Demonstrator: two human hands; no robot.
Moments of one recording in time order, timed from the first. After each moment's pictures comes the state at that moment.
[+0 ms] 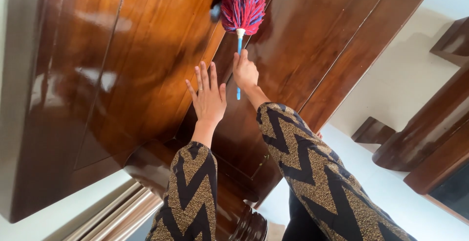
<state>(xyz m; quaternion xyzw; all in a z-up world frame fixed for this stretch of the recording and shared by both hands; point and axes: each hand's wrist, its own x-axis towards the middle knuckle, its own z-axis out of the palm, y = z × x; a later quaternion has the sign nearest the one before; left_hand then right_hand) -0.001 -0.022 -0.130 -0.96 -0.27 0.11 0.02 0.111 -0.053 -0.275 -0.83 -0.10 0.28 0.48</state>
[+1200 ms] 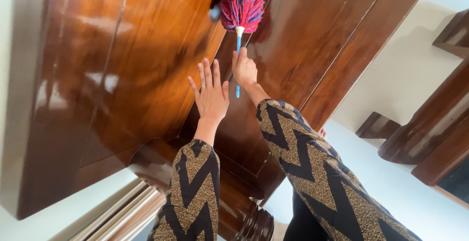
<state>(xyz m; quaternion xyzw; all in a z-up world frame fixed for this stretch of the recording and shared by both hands) -0.011 -0.020 -0.128 -0.97 -0.24 0.09 0.03 0.099 -0.043 -0.276 -0.83 -0.10 0.27 0.48</state>
